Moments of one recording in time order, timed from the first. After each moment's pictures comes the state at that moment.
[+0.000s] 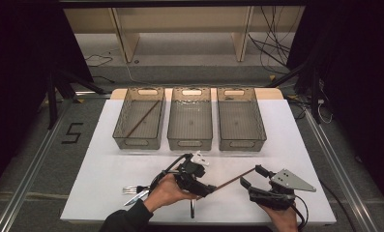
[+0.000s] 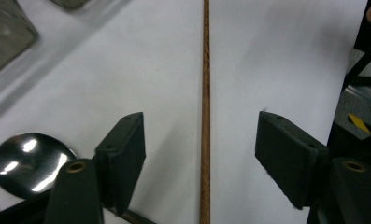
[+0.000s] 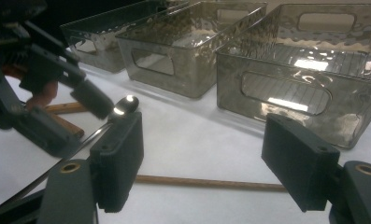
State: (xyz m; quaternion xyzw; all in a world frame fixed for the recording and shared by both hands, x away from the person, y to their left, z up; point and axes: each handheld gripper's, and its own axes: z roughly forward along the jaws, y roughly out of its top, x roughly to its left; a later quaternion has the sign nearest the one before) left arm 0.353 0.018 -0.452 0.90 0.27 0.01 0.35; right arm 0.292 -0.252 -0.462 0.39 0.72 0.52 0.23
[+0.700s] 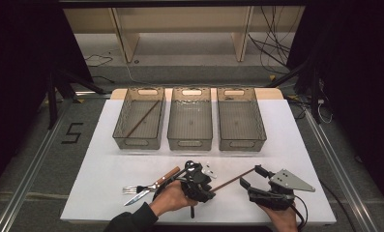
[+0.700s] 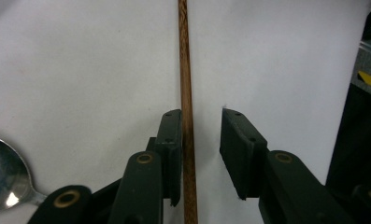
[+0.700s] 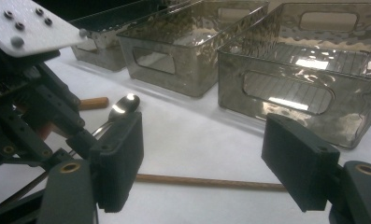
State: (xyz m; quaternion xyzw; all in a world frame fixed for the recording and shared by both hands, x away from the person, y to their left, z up) left arm 0.345 0.002 -0.475 0.93 0.23 0.01 0.29; right arm 0.292 -0.251 -0.463 0.39 0.72 0.52 0.23
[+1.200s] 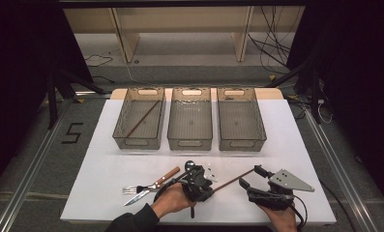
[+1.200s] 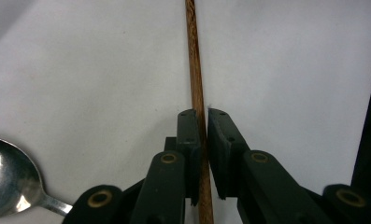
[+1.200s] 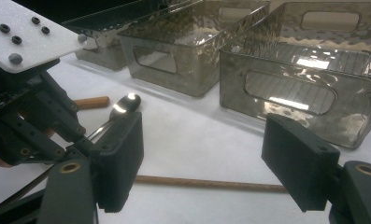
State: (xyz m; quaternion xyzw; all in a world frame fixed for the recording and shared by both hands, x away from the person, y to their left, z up) left arm 0.340 0.000 -0.477 0.93 0.21 0.05 0.29; right arm 0.292 -0.249 -0.463 0.39 0.72 0.52 0.23
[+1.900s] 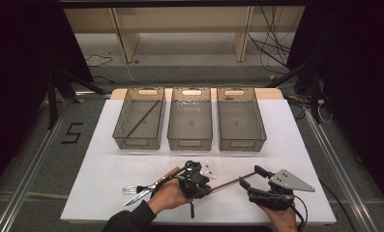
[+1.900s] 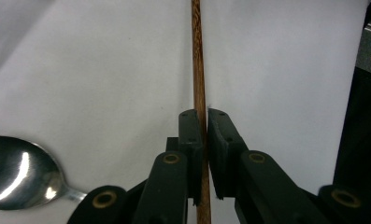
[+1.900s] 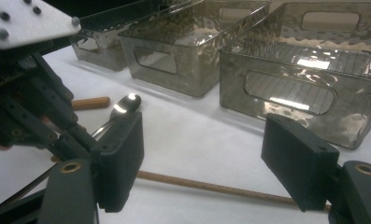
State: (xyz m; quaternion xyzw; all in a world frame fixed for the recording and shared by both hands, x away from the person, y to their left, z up) left arm 0.347 0.011 -0.464 0.93 0.20 0.04 0.30; right arm 0.291 -0.250 -0.463 0.39 0.72 0.52 0.23
